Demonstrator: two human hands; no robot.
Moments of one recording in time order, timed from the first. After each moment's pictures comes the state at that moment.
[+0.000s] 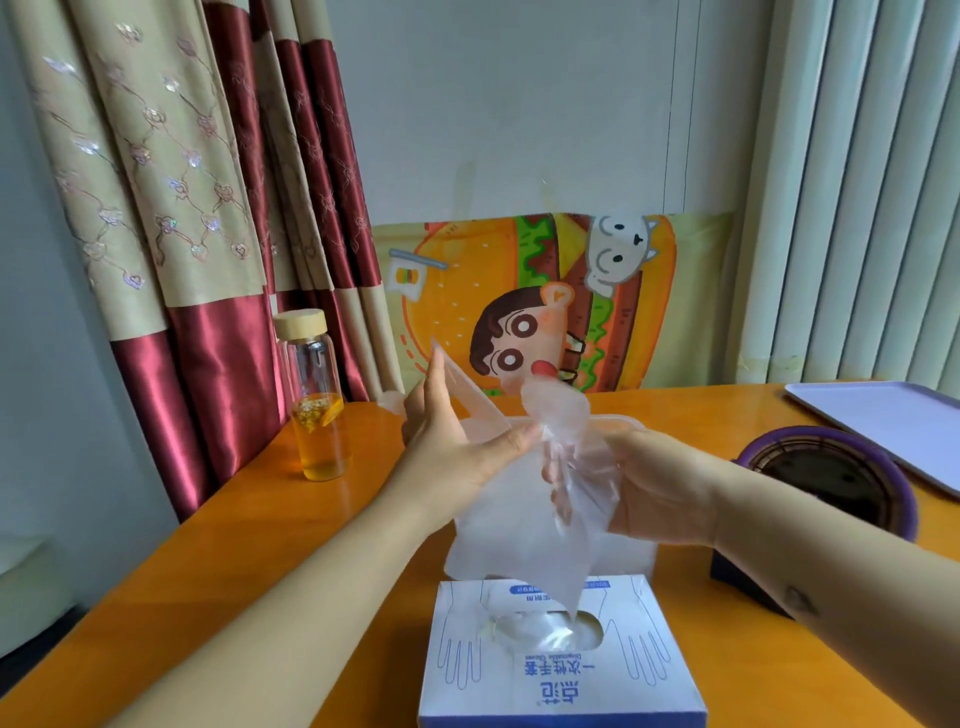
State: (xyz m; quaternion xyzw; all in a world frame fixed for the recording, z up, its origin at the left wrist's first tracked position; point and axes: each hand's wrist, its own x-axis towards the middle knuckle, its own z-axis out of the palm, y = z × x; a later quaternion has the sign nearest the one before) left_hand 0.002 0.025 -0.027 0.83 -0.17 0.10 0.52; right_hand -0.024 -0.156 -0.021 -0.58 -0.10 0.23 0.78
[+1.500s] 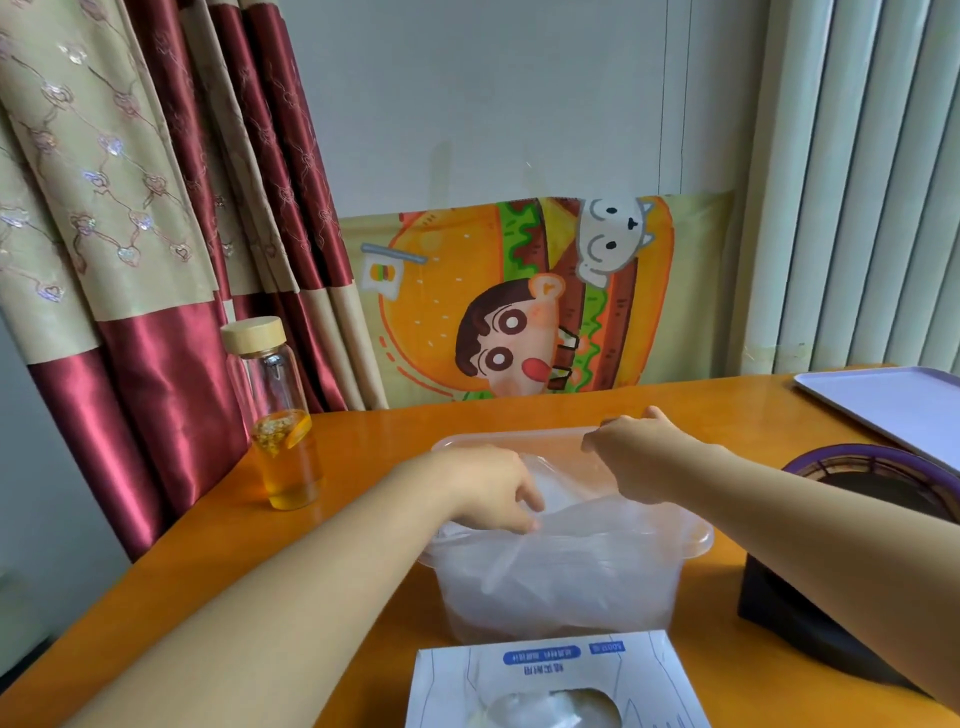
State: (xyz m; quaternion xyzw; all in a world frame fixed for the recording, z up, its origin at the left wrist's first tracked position) left_hand 0.093 -0.016 -0.026 0.94 -0.31 -0.15 -0.02; right_hand 0.087 -0.192 -0.046 -0.99 -0.05 -0.01 -0.14
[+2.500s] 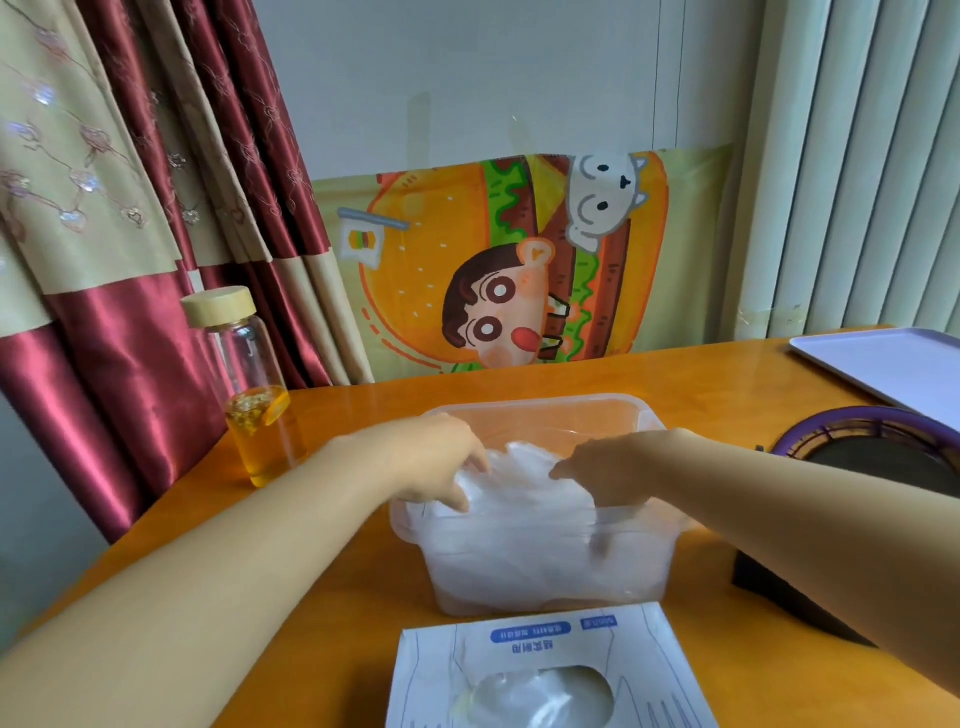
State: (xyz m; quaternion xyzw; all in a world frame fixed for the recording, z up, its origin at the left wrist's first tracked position) left_hand 0.116 0.008 -0.038 0.94 -0.31 -0.09 -0.09; right_hand 0.105 -0.185 -0.074 -0.96 -0.13 0.21 -0.13
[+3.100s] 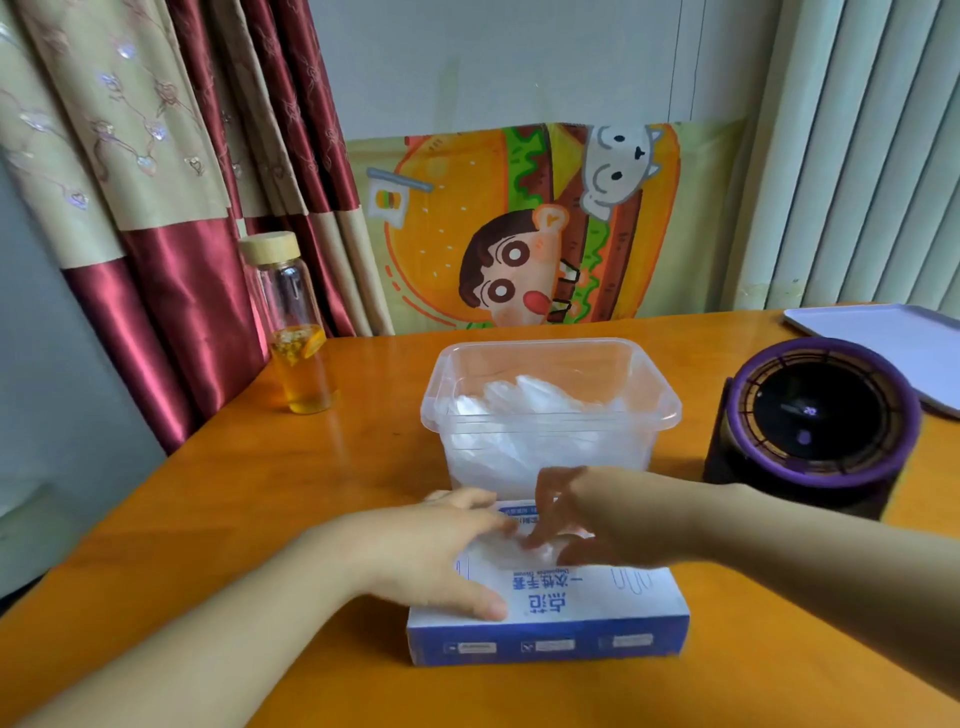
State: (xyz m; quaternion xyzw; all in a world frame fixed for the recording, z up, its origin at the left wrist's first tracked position) left_hand -0.014 0.051 -0.097 0.92 -0.34 -0.20 0.04; right_hand -0.030 -0.157 -0.097 -0.94 -0.32 0.08 0.02
